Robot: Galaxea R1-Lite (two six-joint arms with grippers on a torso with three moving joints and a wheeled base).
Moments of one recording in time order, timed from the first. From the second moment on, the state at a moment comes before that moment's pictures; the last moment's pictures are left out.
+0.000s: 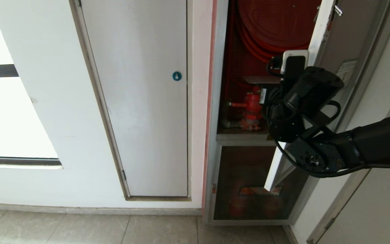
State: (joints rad) left arm 0.01 0.00 0.00 -0.01 -0.03 0.04; right arm 0.46 1.97 -1.19 -1.18 -0.86 -0.37
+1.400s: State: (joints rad) left arm 0.01 0.00 0.00 -0.01 -0.03 0.04; right arm 0.46 1.81 -1.02 -1.19 -0.87 -0.36
